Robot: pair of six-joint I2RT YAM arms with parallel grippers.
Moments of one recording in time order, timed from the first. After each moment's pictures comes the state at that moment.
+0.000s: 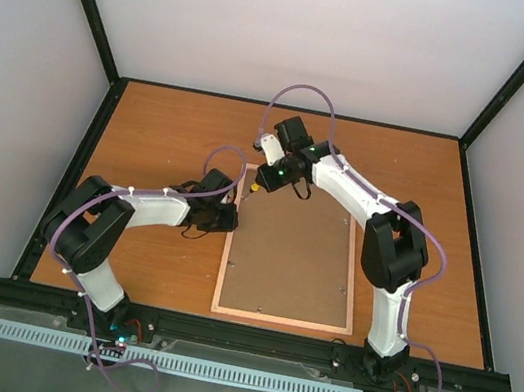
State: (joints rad) left arm -0.57 1.65 0.79 -0.18 0.15 -0.70; right arm 0.62 2.03 1.70 -0.70 -0.28 -0.10
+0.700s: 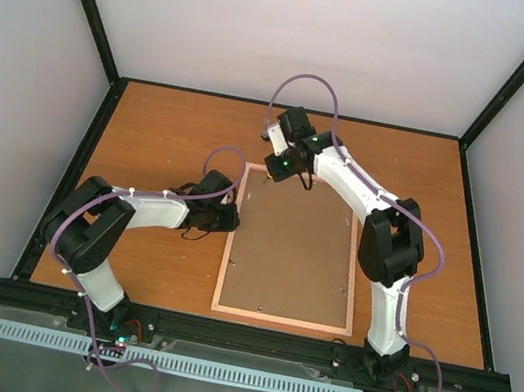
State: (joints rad) left arm -0.57 1.65 0.76 -0.11 0.15 -0.70; right arm 0.60 2.09 1.84 -0.77 -0.07 -0.09
